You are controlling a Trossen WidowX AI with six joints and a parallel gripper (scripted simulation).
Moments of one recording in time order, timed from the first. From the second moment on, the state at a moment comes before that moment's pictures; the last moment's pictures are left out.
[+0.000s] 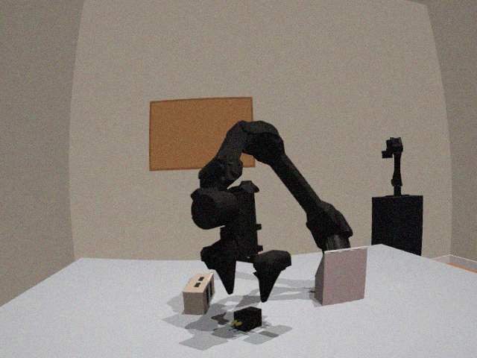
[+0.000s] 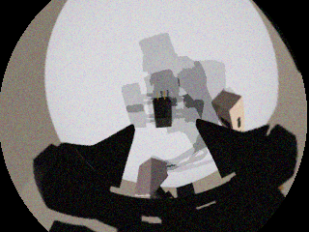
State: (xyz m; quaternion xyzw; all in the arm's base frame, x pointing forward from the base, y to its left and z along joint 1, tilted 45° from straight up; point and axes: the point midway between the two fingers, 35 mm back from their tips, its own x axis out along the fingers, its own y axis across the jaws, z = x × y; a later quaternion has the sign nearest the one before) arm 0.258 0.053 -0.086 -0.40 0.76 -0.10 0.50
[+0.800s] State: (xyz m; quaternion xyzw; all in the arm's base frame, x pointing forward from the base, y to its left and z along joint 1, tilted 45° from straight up) arm 0.253 0.030 -0.110 -0.40 0.76 -0.09 0.50
